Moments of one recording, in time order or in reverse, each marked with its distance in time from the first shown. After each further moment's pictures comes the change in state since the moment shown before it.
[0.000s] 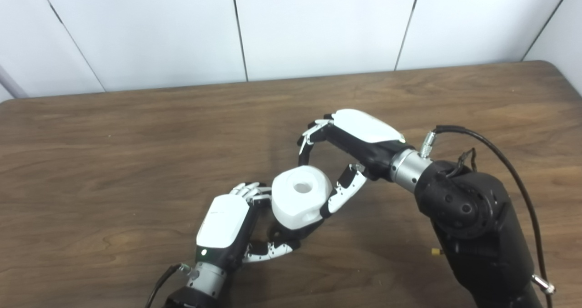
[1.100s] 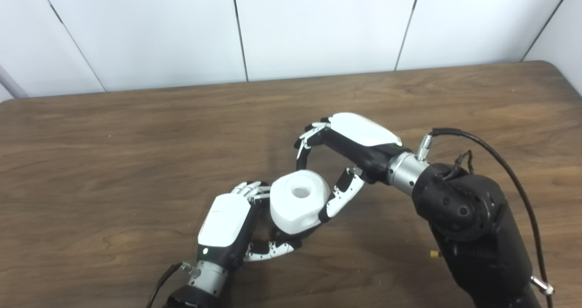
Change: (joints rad) left arm -0.007 -0.004 0.000 0.012 -0.004 -0.006 0.003; right arm 0.009 -0.002 0.017 0.002 0.004 0.000 -0.008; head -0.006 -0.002
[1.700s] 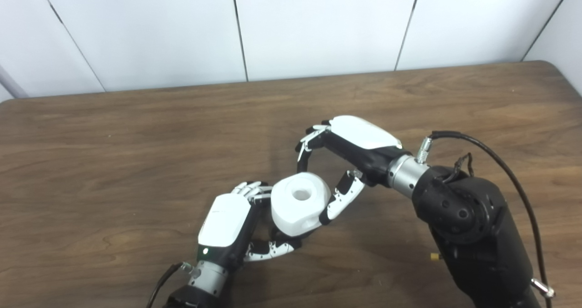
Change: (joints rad) left arm 0.000 0.000 0.000 0.000 0.000 0.000 0.001; right arm 0.011 -0.003 0.006 0.000 -0.009 -0.004 -0.006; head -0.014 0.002
